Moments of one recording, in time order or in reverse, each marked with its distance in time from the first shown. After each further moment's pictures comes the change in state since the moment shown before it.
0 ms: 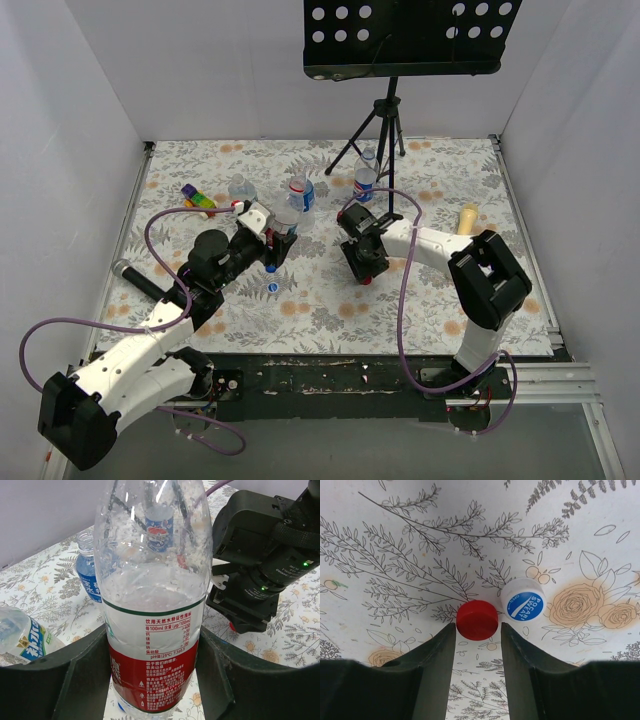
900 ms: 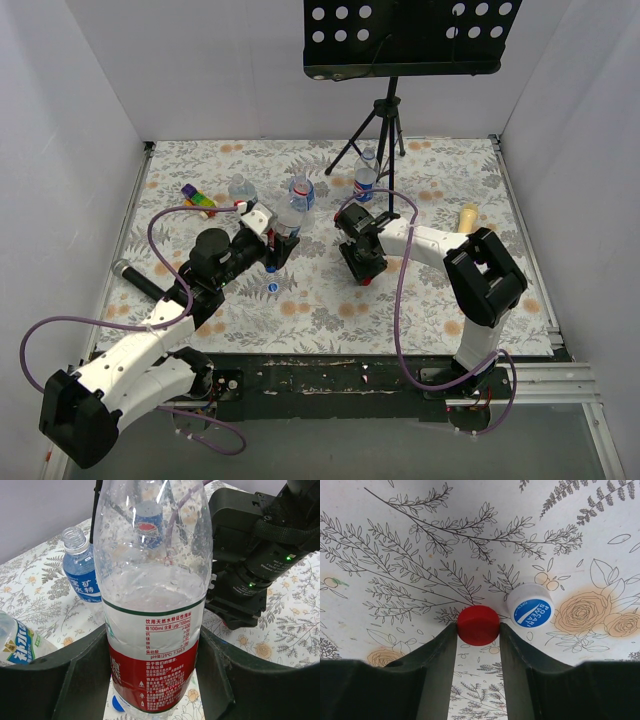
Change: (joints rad) left arm 0.013 0.014 0.000 -0.003 0.065 0.000; right arm 0.000 0.032 0.026 -0.010 -0.026 -0.039
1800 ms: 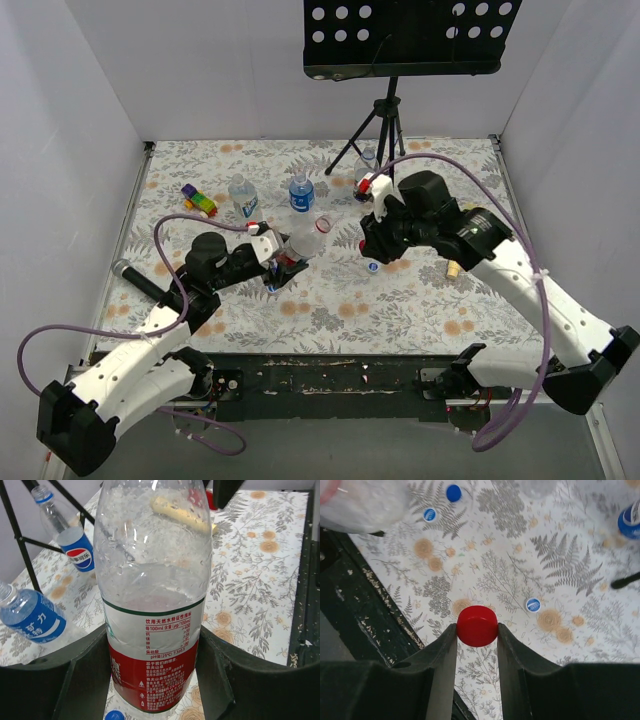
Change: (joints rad) left arm 0.000 -0.040 -0.005 -0.057 0.343 0.183; right arm 0.000 -0.591 0.116 -0.157 -0.259 -0.290
